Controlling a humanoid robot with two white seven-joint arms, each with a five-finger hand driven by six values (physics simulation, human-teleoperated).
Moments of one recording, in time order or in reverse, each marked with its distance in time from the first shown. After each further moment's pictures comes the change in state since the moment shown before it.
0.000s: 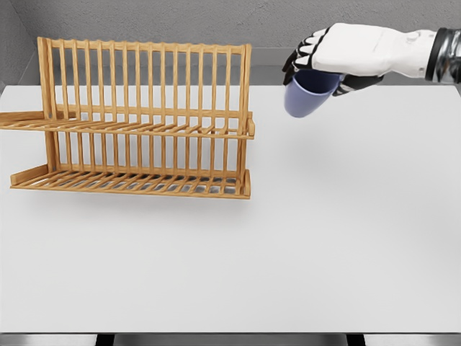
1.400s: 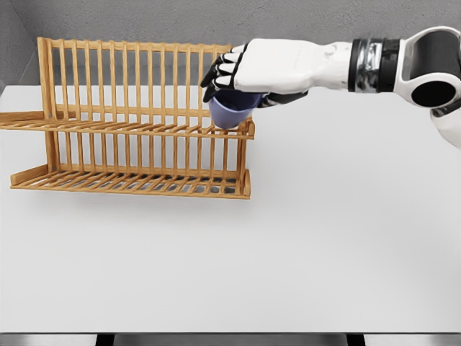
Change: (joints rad) left arm 0.000 0.000 0.000 0.000 0.000 0.000 0.000; right arm -0.046 0.181 0.091 -0.067 0.023 0.040 -0.006
